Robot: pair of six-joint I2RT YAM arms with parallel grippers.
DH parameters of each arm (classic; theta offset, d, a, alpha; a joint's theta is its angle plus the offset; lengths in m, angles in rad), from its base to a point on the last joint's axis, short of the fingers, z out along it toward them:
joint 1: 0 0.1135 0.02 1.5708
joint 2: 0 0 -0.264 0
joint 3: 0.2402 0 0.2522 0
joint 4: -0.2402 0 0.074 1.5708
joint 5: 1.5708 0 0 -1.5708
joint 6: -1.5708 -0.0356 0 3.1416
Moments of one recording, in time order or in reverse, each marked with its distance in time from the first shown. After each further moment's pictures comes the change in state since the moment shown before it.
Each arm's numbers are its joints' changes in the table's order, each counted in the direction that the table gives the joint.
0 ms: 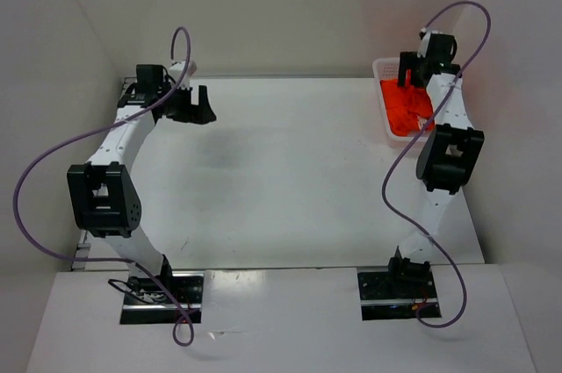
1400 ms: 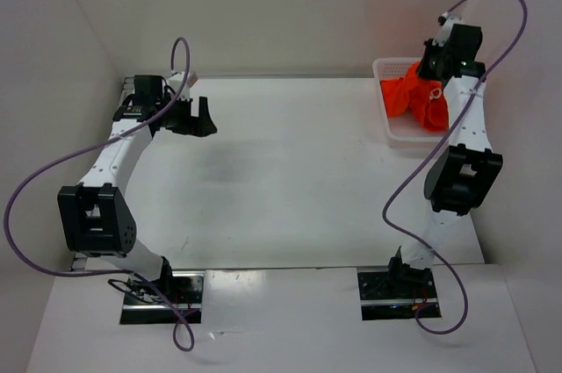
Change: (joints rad) left arm -0.024 0.138 -0.144 -0.082 0.010 0.000; right arm -0.058 0.232 -0.177 -0.105 -0.244 -0.141
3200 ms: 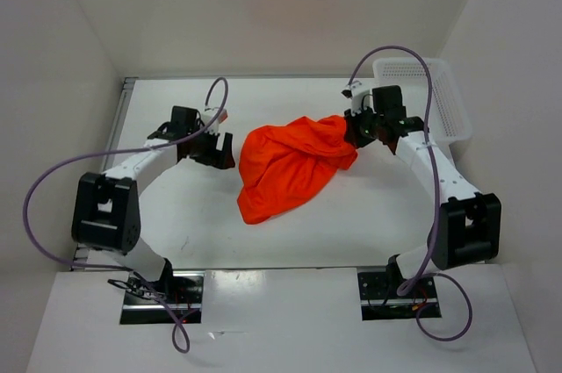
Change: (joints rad) left arm -0.157 0.029 -0.340 0.177 -0.092 0.001; right arm 0.430 0.455 -0.715 0.083 -0.109 0.214
